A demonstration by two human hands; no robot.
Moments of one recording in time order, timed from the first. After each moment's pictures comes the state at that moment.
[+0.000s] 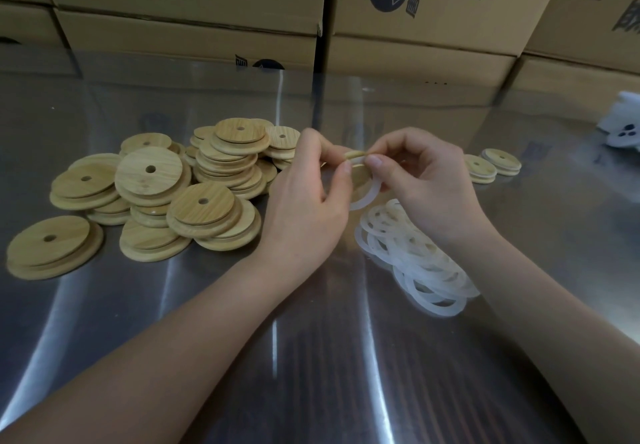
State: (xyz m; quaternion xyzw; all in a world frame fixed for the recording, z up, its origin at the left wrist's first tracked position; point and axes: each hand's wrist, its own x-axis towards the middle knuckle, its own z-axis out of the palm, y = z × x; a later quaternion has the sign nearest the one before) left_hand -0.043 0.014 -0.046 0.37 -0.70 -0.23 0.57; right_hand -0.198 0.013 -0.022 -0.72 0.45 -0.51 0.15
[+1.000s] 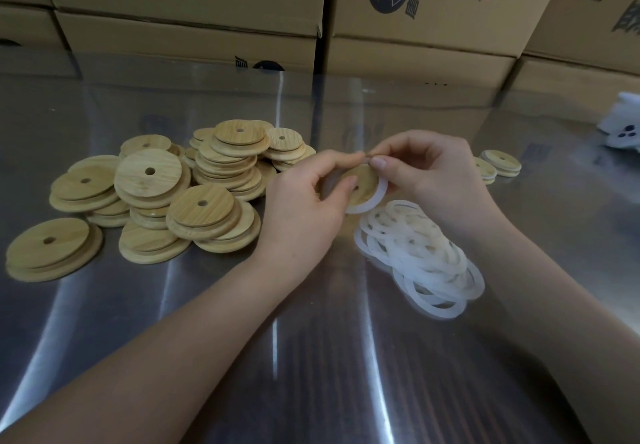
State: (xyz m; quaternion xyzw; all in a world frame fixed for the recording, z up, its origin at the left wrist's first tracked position) left_hand -0.042 0.011 -0.048 0.36 -0.68 -0.27 0.57; right_hand -0.208 0.012 -0.013 -0.69 0.46 -0.50 0.25
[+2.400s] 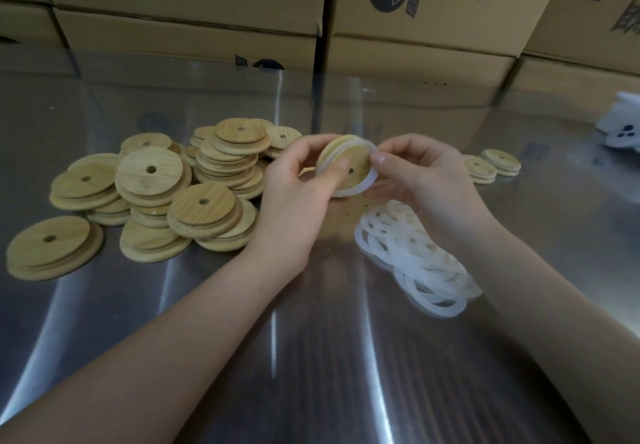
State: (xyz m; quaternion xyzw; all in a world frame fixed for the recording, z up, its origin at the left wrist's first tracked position) left_hand -0.042 0.012 -0.039 0.35 -0.52 -0.51 0.58; right_hand -0.204 0.007 -0.025 -0.57 0.45 -0.56 0.41
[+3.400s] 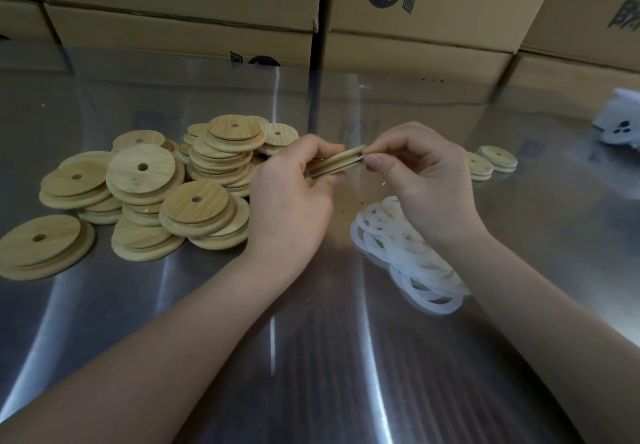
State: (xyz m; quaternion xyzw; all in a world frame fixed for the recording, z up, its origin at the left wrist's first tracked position) left_hand -0.041 0.013 -0.041 0.42 -0.67 -0.19 0.58; right_hand -0.199 0.009 -0.030 -0.71 0.41 -0.56 0.11
